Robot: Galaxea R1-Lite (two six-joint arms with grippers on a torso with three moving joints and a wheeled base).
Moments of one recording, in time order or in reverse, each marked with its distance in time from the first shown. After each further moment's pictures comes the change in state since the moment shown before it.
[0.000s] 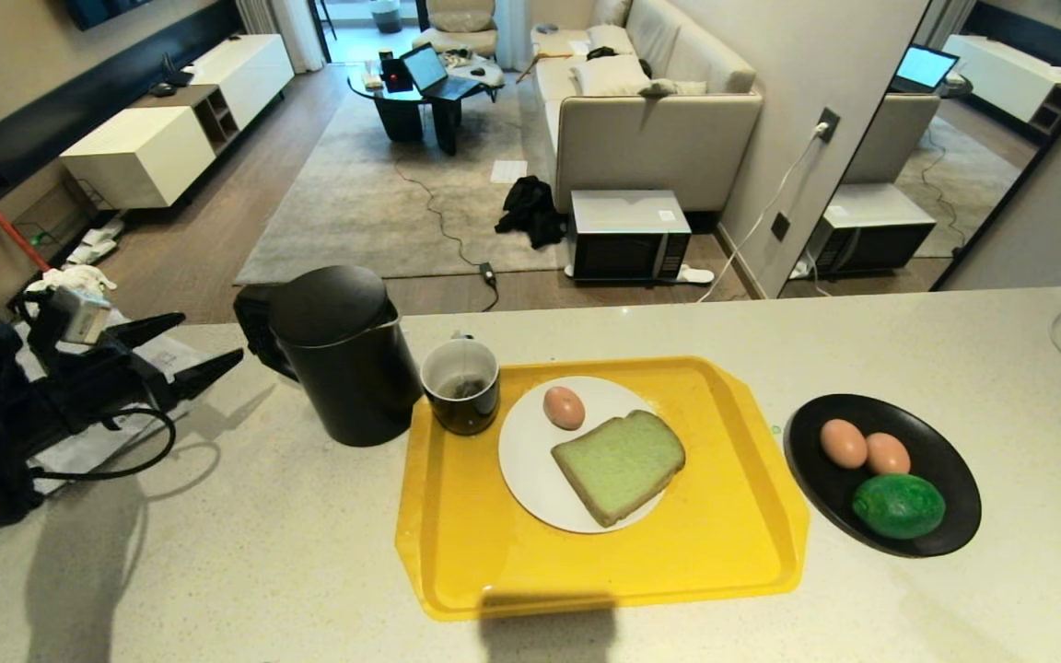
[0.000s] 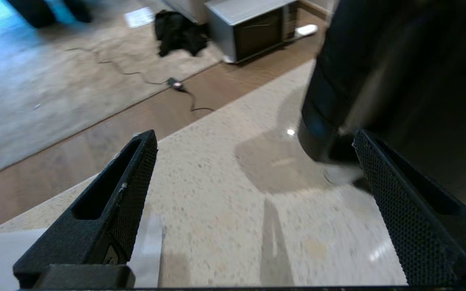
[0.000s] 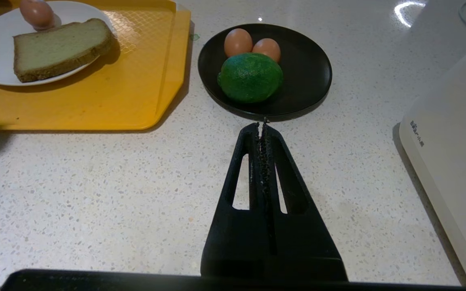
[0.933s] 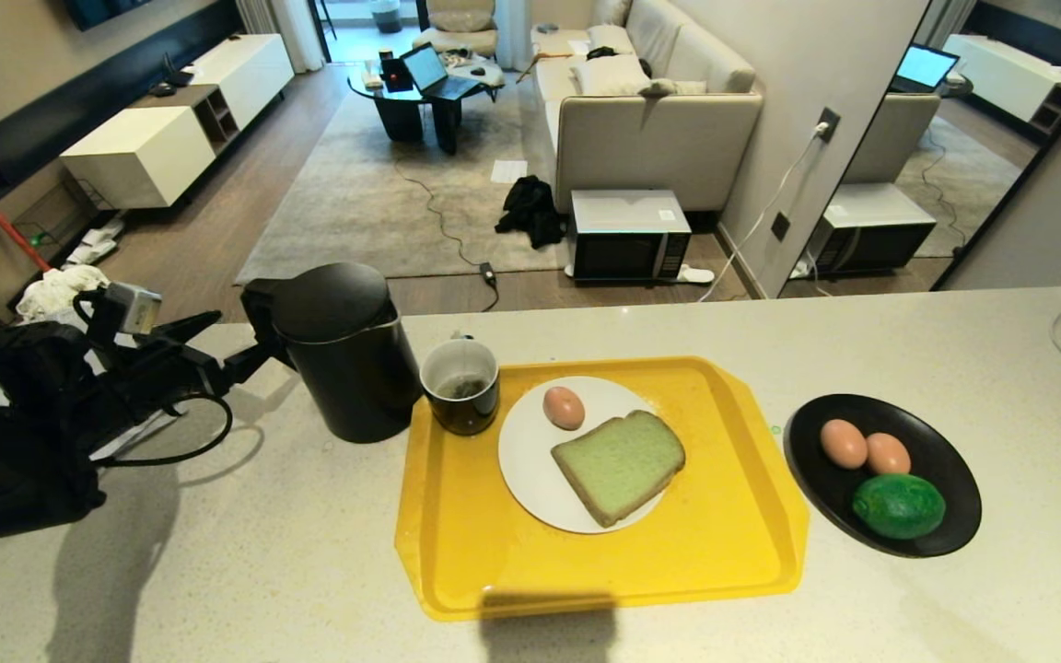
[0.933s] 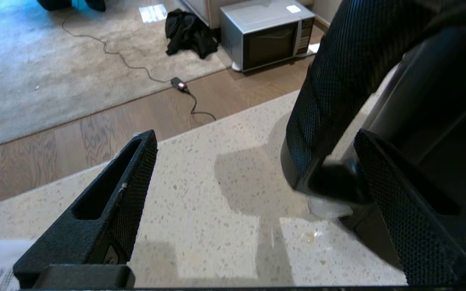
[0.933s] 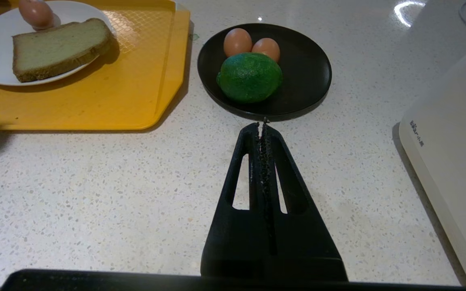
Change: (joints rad) left arm -0.109 0.064 -0.020 -0.096 0.160 -0.132; right arm 0.000 0.000 0.000 0.000 0.000 -0.001
